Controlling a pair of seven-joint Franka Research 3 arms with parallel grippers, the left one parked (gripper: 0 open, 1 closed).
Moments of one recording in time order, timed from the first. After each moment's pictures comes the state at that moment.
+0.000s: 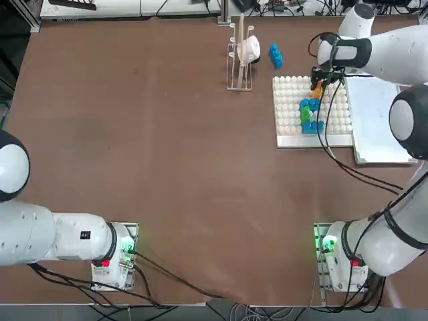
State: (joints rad) arm 0.50 0.35 -0.42 -2.14 0.26 2.46 -0.06
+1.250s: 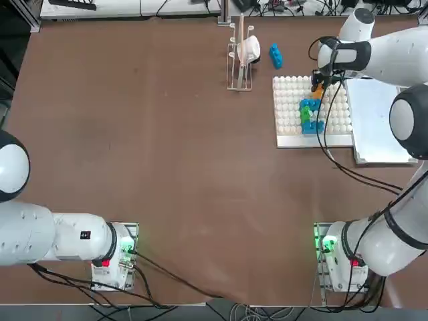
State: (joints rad) arm 0.49 0.34 -0.42 -2.16 0.26 2.50 -0.09
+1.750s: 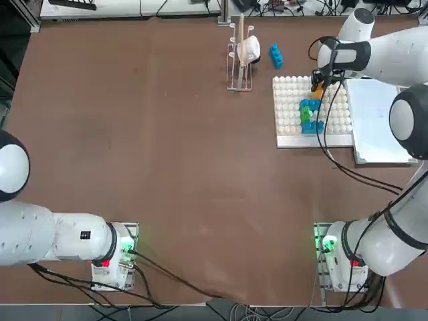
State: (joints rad) arm 0.50 0.35 -0.42 -2.16 0.26 2.51 -0.09
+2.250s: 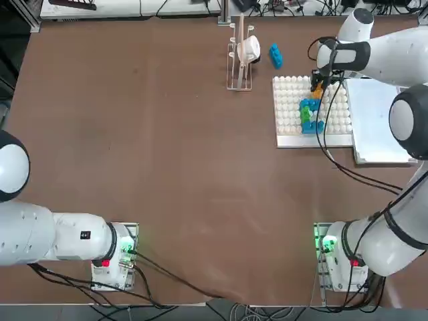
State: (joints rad) arm 0.50 0.35 -0.42 -2.16 0.26 2.51 -0.10
